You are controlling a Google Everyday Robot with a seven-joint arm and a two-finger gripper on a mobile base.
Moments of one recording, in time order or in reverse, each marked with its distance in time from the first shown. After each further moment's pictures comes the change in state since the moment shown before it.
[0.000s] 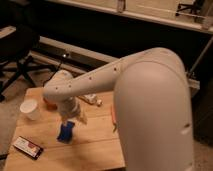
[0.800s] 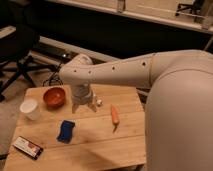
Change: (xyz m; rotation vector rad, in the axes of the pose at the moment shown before) arm -0.041 -0.066 -0.065 -0.099 -0.052 -0.058
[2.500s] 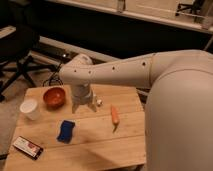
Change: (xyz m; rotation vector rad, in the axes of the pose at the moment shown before) arm 0.000 0.000 0.000 0.000 0.000 0.000
